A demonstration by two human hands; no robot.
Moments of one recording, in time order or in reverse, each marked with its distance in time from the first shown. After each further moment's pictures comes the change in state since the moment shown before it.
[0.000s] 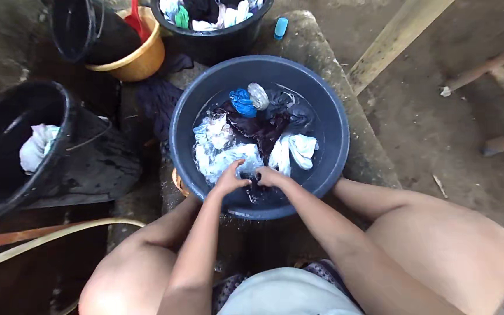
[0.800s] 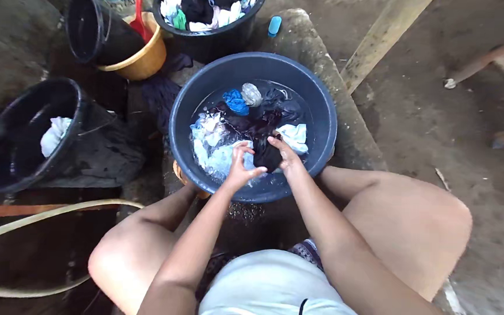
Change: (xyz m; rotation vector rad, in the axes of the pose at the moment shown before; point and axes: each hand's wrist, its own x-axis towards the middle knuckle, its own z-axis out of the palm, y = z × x) left_hand -0.045 0.080 0.061 -0.339 0.263 0.243; right_hand -0.070 0.026 -0.008 1.682 0.431 -0.371
